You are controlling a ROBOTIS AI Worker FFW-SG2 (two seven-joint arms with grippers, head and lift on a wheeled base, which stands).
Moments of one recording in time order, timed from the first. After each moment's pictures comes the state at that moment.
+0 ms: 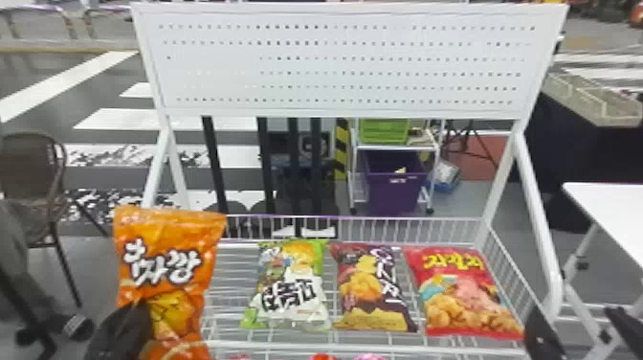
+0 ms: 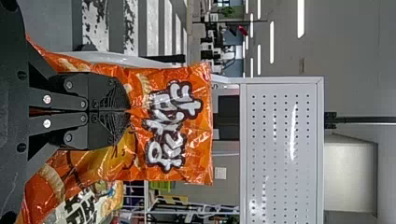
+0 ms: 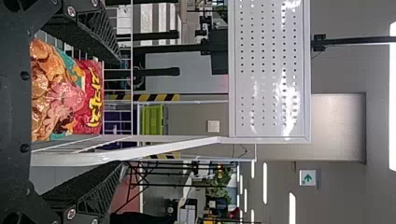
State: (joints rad) left arm 0.75 0.21 0.08 -2.31 0.19 0.01 0.05; right arm 0.74 -0.15 -0.15 -2.31 -0.21 0.00 0.02
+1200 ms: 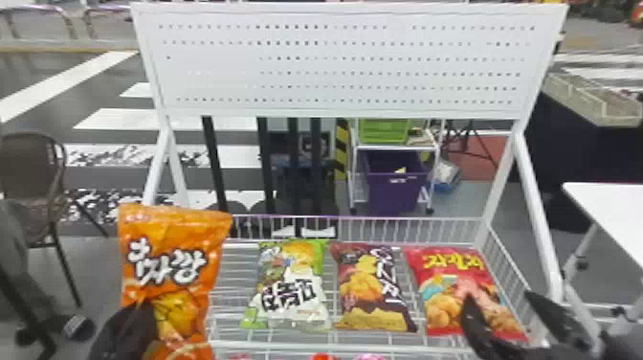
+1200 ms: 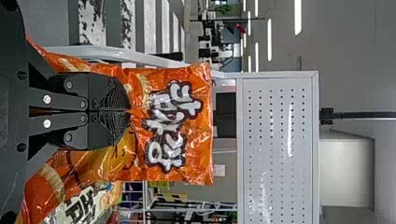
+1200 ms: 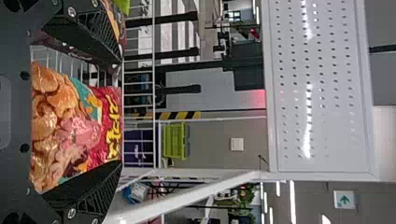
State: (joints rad) left arm 0.77 0.20 0.07 -2.33 0.16 0.01 0.05; right arm 0.47 -0.20 0.02 -2.13 -0.22 0.15 -0.03
